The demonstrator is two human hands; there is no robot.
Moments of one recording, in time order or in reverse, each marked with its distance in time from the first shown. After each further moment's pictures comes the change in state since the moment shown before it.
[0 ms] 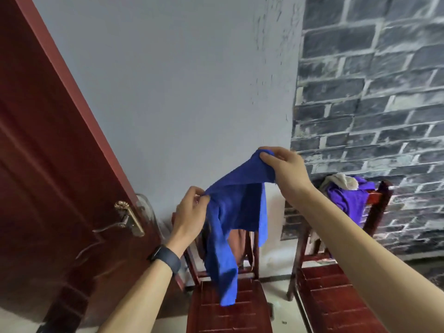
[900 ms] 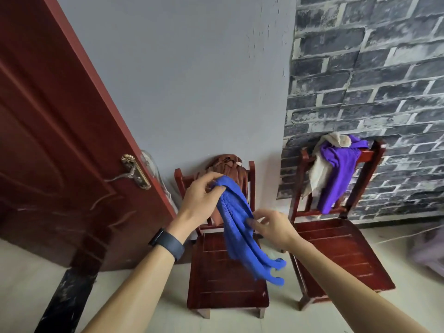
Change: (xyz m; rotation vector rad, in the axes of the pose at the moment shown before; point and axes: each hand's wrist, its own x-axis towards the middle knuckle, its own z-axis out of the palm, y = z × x) left_hand -0.118 0.017 0.006 -0.026 -0.220 0.124; right_hand -0.162 0.161 -0.051 -0.759 -0.394 0.133
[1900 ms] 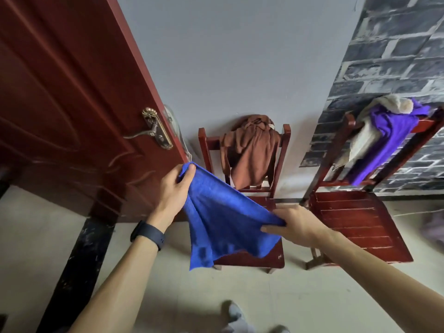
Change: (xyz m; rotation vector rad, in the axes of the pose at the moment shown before) left_hand -0.030 -0.133 -0.097 -0.078 0.293 -0.316; right_hand 0.004 0.007 0.066 -0.408 -0.295 -0.180
